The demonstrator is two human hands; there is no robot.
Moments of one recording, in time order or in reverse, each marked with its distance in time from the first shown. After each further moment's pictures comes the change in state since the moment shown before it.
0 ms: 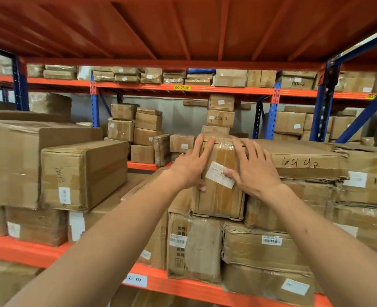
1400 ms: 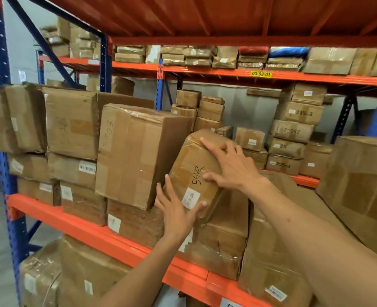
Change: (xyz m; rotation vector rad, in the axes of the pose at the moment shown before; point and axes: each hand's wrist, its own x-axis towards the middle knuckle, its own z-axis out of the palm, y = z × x) left_hand -0.205 -0.355 0.144 -0.704 0.515 -0.834; right_hand 0.178 -0.418 0.115 0.347 -0.166 -0.316
